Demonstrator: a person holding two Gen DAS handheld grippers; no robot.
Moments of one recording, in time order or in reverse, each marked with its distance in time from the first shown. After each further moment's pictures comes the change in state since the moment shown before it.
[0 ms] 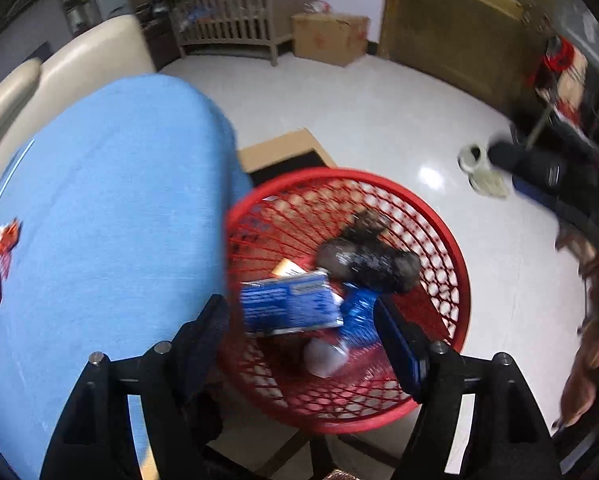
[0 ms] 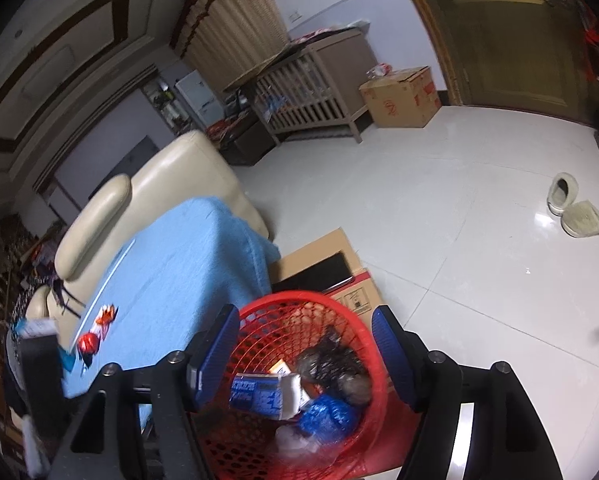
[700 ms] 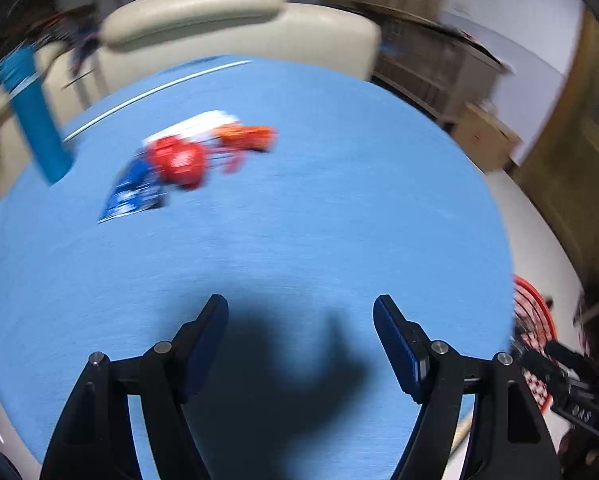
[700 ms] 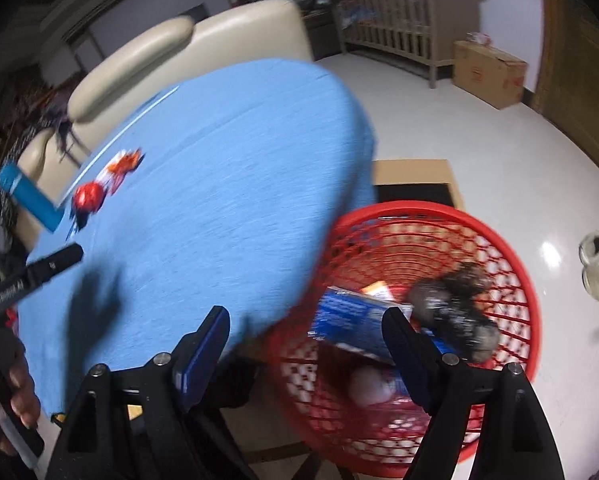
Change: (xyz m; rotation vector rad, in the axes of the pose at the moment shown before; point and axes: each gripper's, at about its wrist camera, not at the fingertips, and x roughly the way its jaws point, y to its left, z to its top) left arm -0.066 0.253 -0.098 -0.589 -0.151 0.222; right arm 0.080 0.161 -0.076 -0.382 0.353 -0.018
